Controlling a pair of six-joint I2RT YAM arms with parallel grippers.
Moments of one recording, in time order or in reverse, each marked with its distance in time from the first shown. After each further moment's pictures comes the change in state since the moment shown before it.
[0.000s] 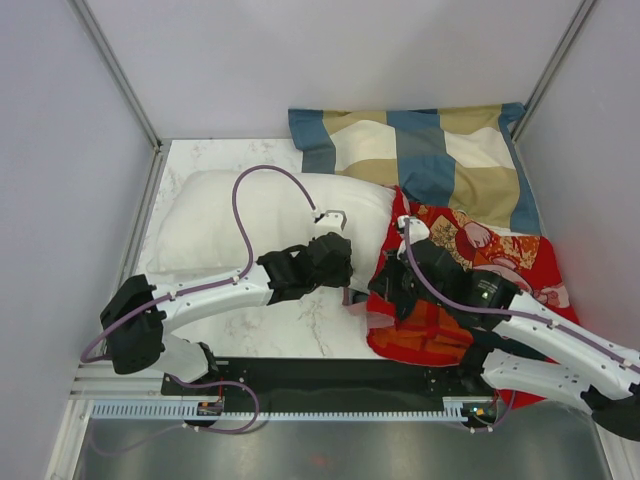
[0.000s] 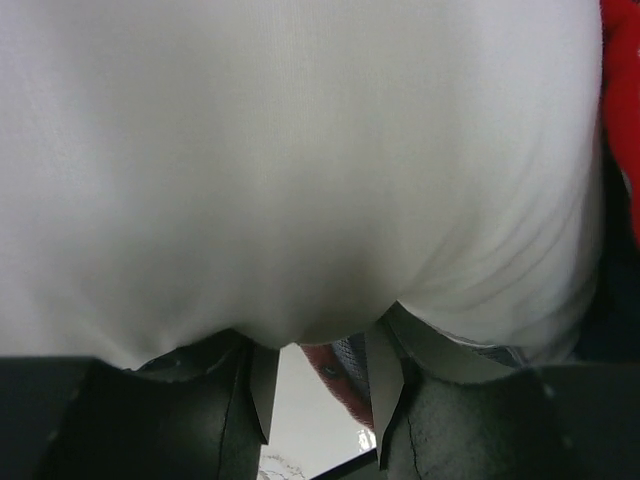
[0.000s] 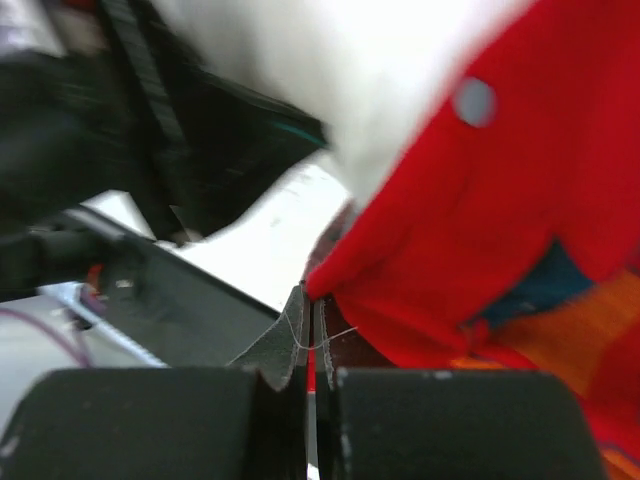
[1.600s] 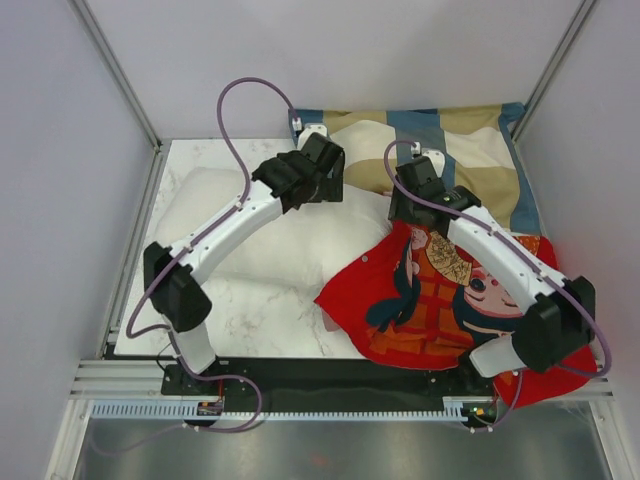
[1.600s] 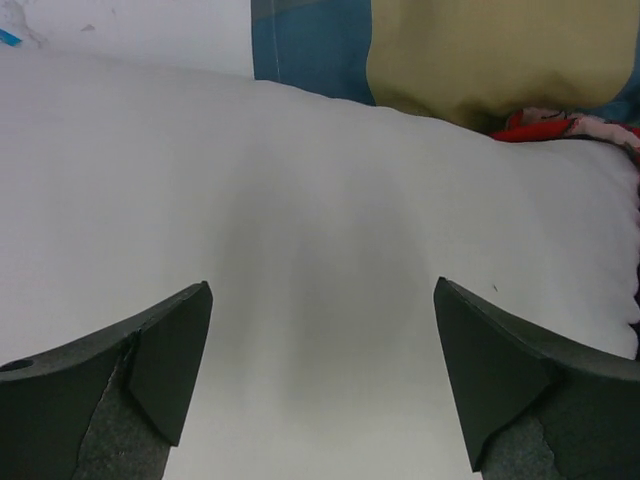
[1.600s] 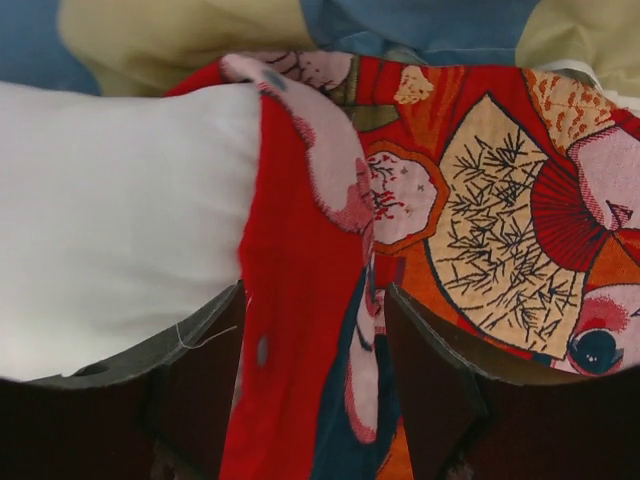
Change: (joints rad) left arm 0.318 0.300 0.750 -0.513 -0.112 0.214; right arm -0.449 0.534 0.399 -0.018 0.209 -0.211
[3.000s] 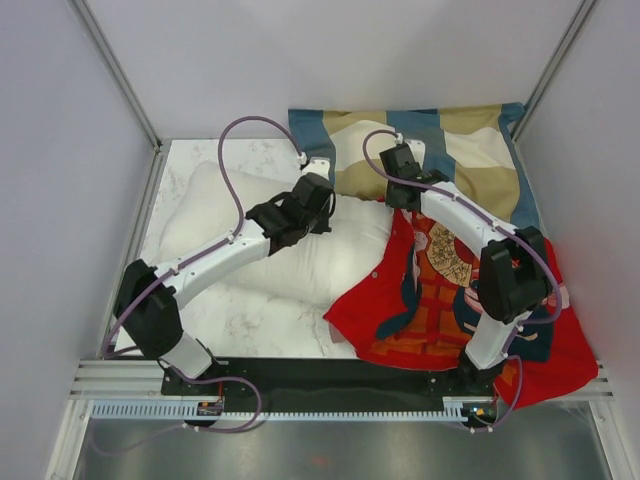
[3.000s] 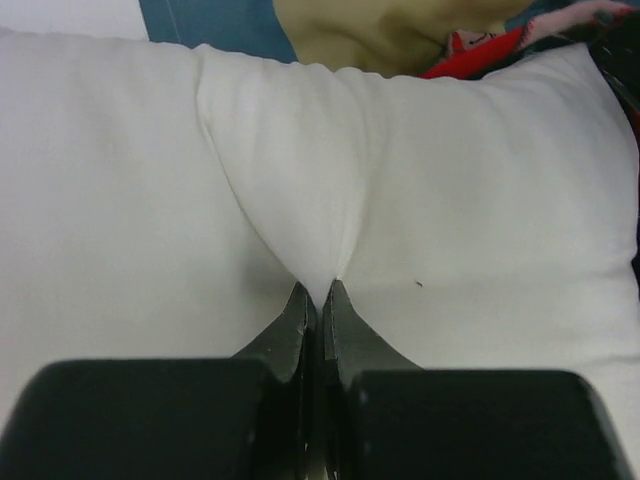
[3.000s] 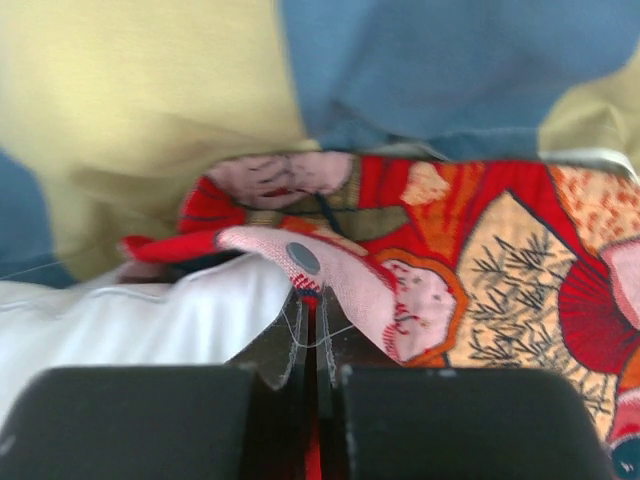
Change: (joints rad) left arm -0.043 -0.173 -0.470 0.410 0.130 0.055; right arm -0.089 0.357 0.135 0.143 0.024 -0.061
